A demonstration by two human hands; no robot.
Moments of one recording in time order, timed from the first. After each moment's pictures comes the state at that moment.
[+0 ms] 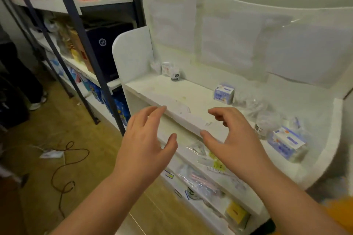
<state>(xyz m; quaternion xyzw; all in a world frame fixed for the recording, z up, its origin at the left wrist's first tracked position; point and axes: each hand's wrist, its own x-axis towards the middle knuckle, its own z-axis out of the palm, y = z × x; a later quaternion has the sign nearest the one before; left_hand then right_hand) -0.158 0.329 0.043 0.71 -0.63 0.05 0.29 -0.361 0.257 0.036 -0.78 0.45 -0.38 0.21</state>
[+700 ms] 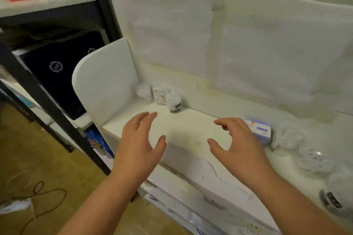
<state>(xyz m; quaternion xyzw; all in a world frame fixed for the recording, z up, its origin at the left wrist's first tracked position) 0.000 0.059 0.008 0.68 -0.67 -0.05 0.30 -0.248 0.035 -0.002 -0.72 0.58 -0.34 0.19</state>
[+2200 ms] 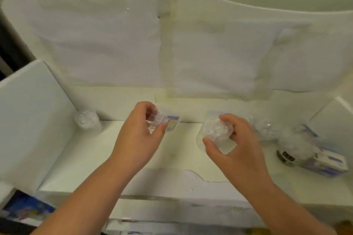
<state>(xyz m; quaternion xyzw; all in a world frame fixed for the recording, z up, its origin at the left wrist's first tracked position) -0.026 -0.052 0.024 0.45 -0.77 -0.23 0.40 -0.229 0.067 0.007 -0.53 0.67 -0.51 0.08</state>
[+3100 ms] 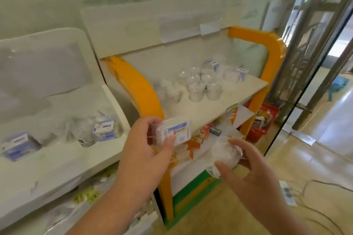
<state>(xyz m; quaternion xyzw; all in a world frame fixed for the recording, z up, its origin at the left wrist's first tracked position) -0.356 0.361 0.058 0.16 -0.83 -0.41 0.35 -0.457 0.578 0.000 -0.26 0.83 -0.49 -0.05</state>
